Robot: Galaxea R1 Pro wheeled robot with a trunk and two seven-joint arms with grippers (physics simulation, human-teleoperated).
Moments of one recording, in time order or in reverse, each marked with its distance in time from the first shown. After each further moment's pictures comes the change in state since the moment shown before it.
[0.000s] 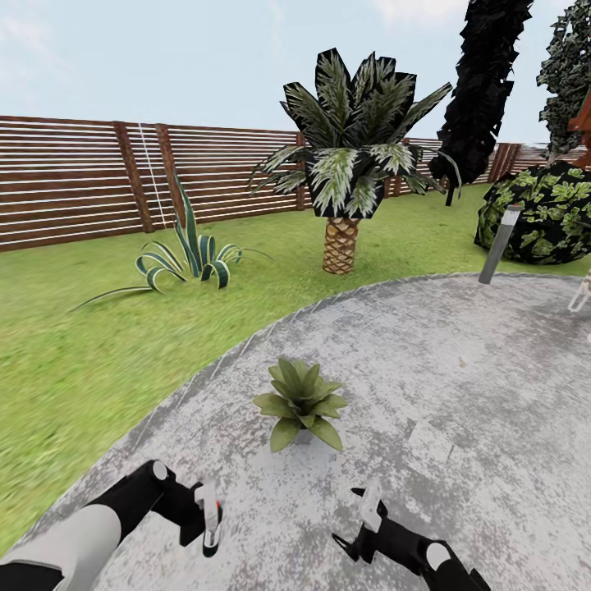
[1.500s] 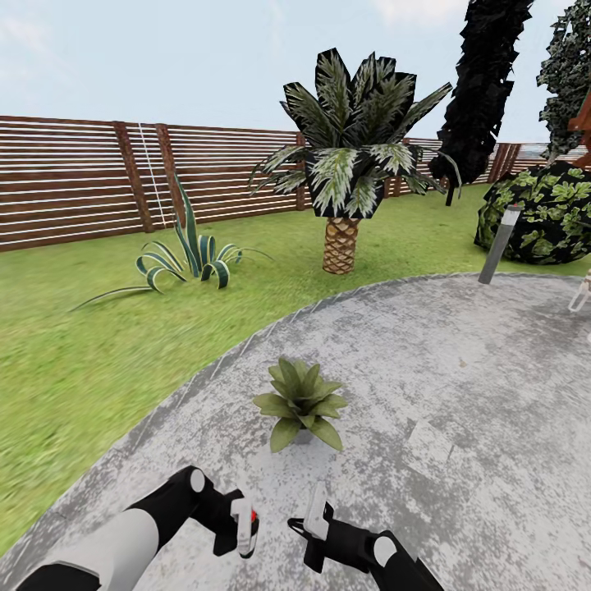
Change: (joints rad) left arm 0.012 -0.138 -0.048 0.010 -0.136 -0.139 0.051; right arm -0.001 0.138 0.189 -0.044 0.037 0.002 0.034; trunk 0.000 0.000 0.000
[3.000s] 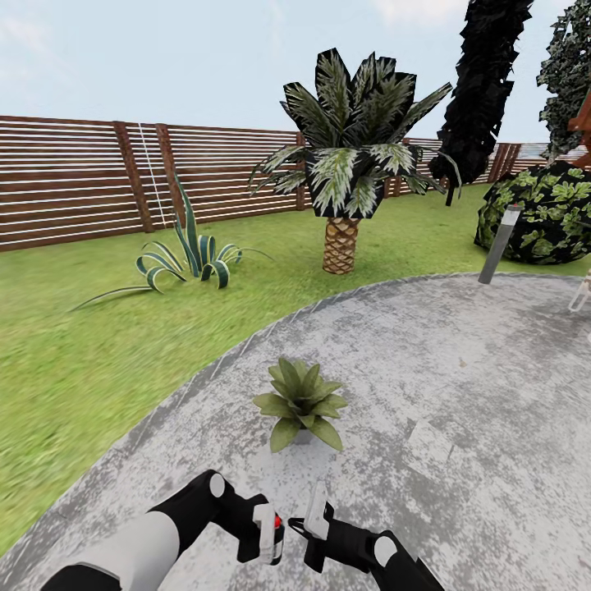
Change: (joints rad) left arm 0.003 -0.081 -0.004 0.017 0.006 -0.049 0.001; right arm 0.001 -0.001 0.000 -0.002 0.000 -0.002 0.000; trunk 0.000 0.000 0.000
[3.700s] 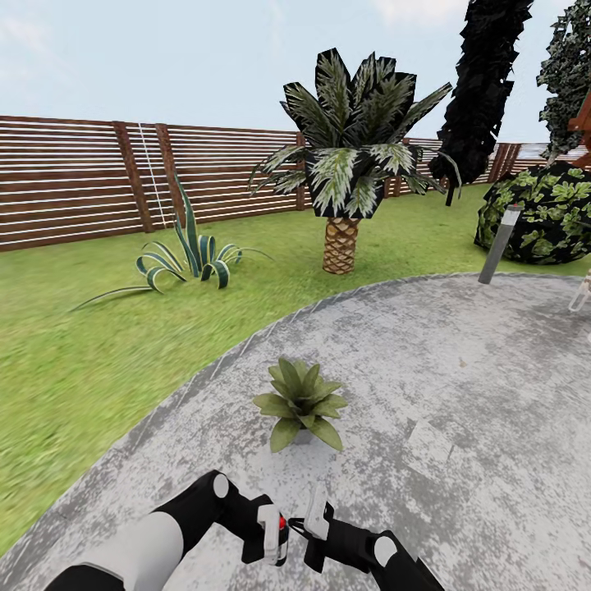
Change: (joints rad) left arm 0.001 -0.015 0.000 0.002 0.002 -0.003 0.000; right arm 0.000 0.000 0.000 0.000 0.000 0.000 0.000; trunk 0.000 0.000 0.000
